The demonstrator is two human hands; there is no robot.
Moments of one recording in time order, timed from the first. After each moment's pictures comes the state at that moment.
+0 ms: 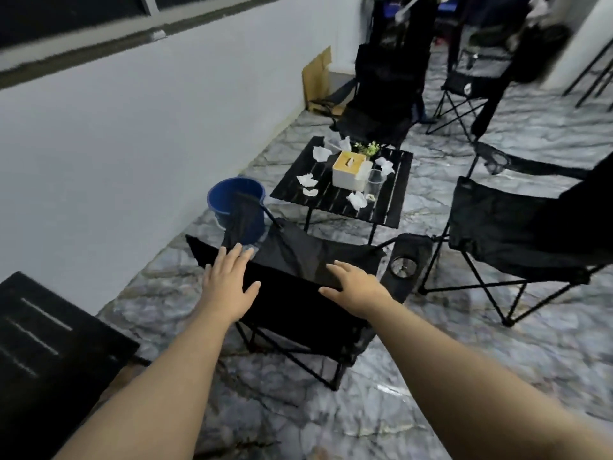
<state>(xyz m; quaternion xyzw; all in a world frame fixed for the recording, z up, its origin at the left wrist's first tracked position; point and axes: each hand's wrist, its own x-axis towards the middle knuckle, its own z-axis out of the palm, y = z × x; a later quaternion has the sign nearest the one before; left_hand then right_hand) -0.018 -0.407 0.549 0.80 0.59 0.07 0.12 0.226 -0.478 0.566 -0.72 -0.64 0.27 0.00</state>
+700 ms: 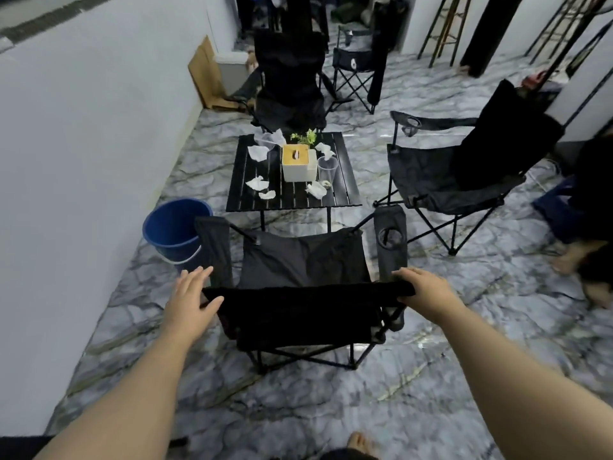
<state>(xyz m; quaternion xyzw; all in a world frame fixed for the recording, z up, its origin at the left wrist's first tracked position) -0.147 -0.236 0.539 0.84 0.47 0.09 0.25 0.178 -0.503 0.560 -0.90 -0.40 0.20 0.03</state>
